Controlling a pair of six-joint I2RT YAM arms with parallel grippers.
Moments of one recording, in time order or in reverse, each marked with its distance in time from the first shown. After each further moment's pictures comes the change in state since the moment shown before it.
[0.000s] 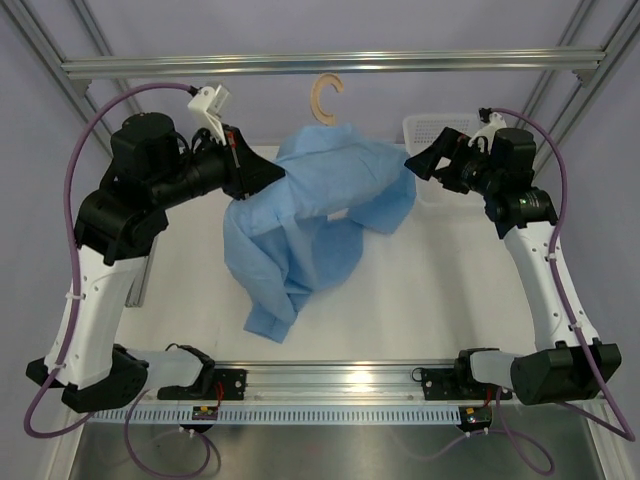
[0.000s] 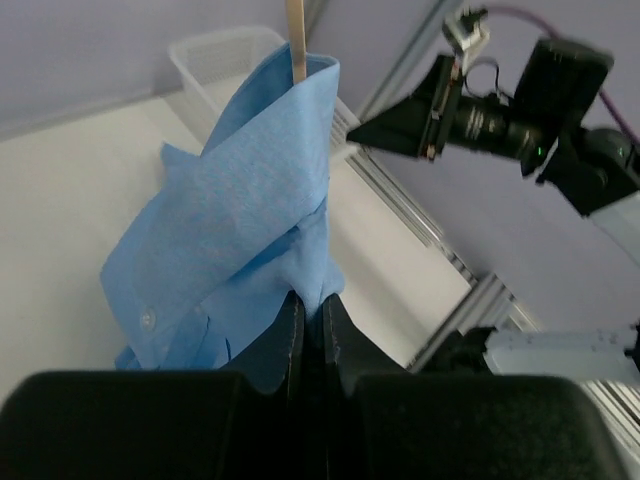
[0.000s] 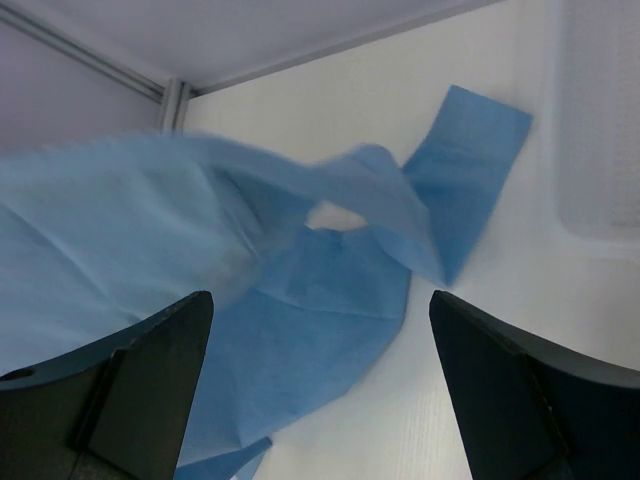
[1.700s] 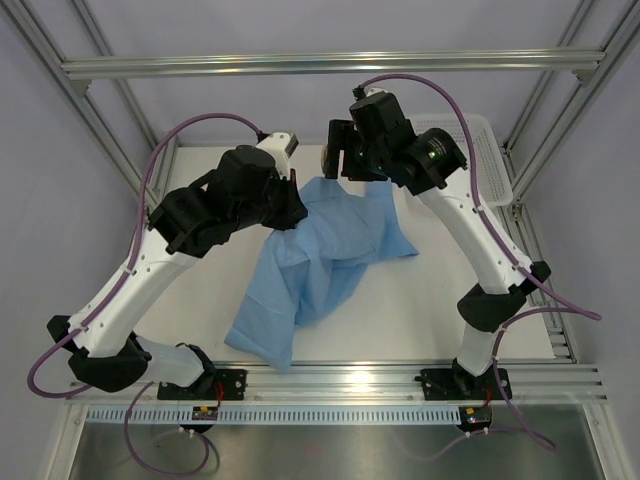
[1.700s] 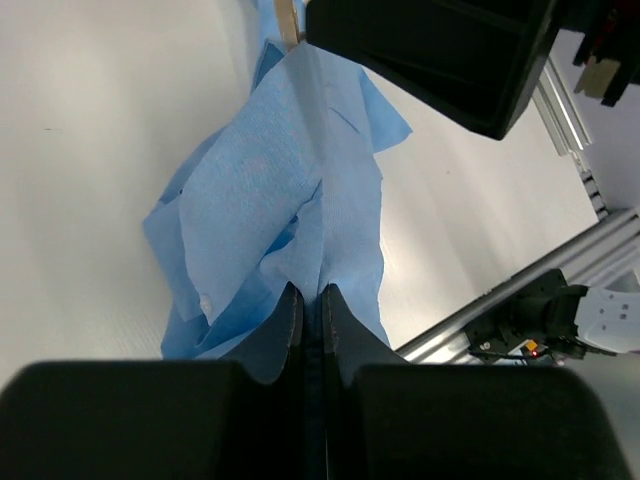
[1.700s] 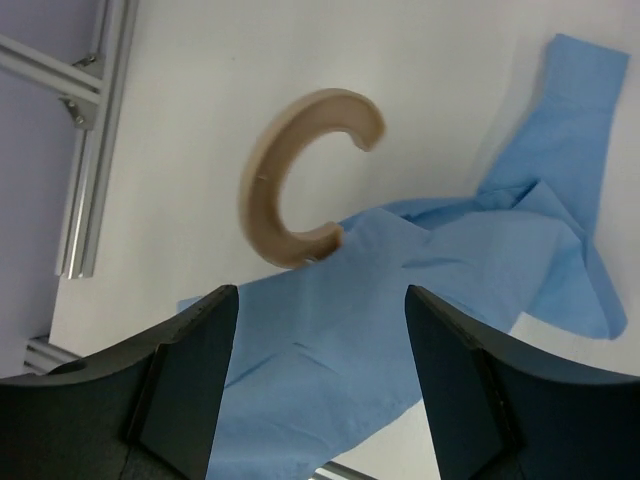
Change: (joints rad) left arm -0.306 0.038 -0.248 -0.112 -0.454 -0.095; right arm 0.669 0.556 1.018 -0.700 0.580 0.033
